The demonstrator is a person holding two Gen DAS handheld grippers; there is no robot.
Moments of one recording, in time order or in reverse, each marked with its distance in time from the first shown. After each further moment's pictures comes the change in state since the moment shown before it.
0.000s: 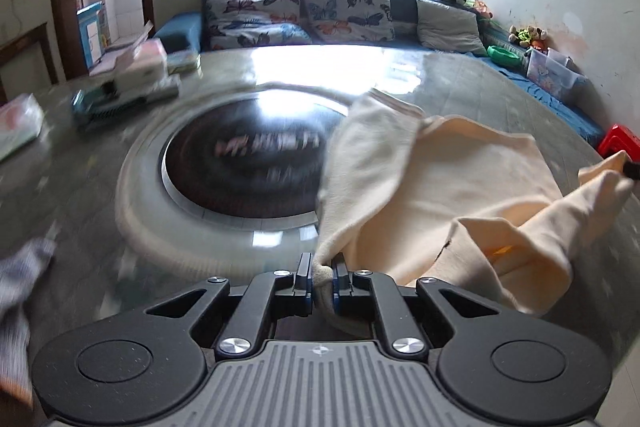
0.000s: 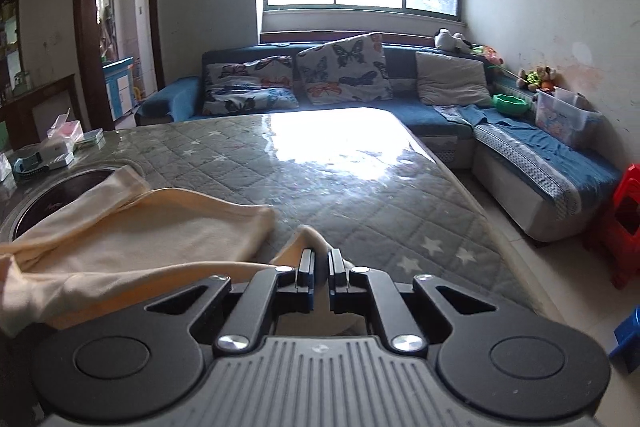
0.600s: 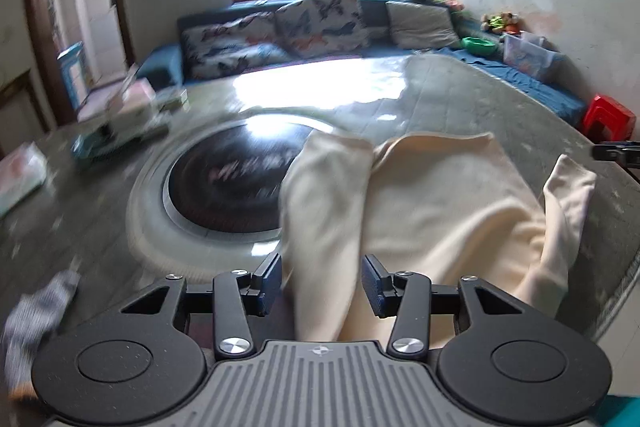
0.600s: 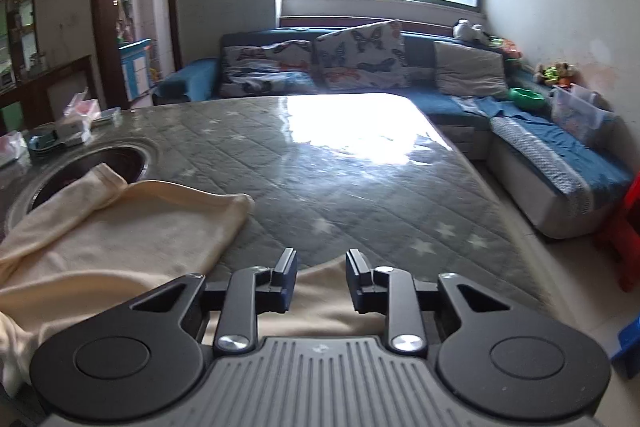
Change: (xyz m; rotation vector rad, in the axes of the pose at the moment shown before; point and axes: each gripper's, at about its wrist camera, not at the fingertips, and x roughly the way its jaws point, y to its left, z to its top) left arm -0.007 -0.025 0.023 0.177 -0.063 0.012; right arm 0.014 0.012 0.004 -0.061 0.058 0.083
